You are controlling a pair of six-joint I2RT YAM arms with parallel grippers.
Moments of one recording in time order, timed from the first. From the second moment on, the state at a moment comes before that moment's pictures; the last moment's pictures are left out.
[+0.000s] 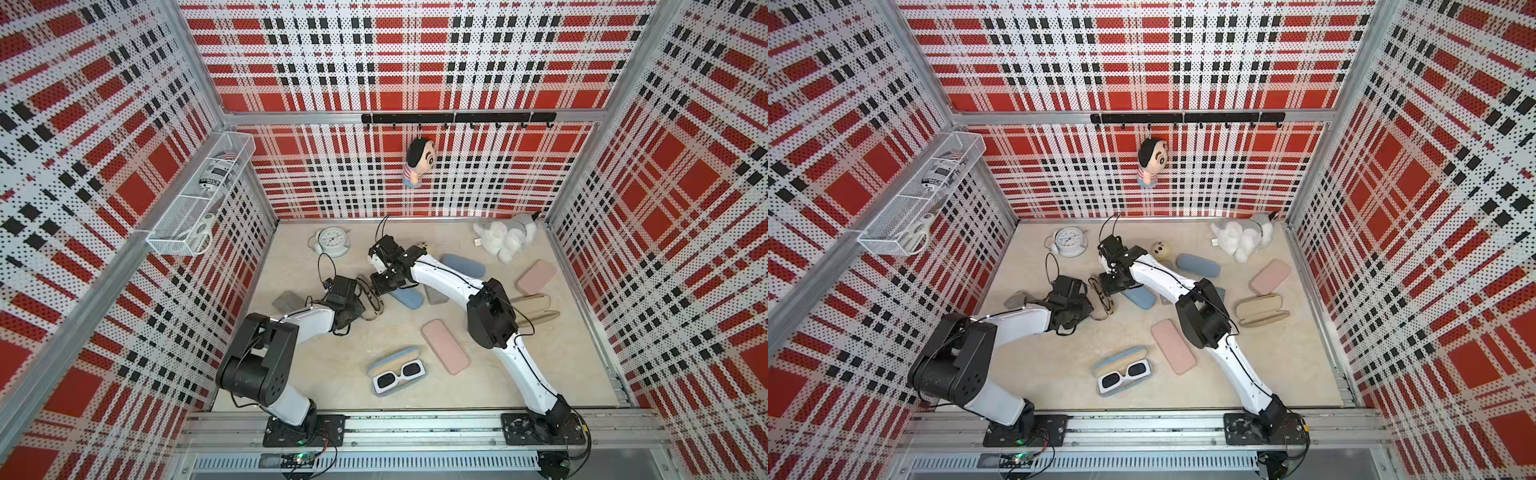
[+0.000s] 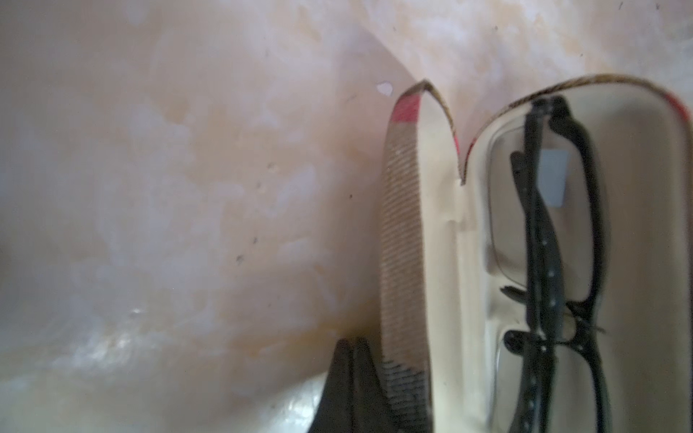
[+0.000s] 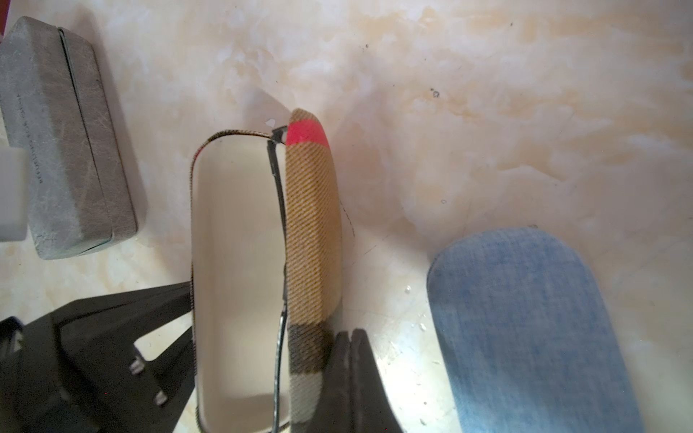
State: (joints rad) left arm -0.31 1.58 0.70 -0.12 -0.07 -0.89; right arm 0.80 2.45 2.22 -0.83 -0.20 0.30
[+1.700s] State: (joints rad) left arm -0.31 1.27 0.69 -0.16 -0.11 -0.88; right arm 0.87 2.34 2.09 -0.66 -0.30 0.39
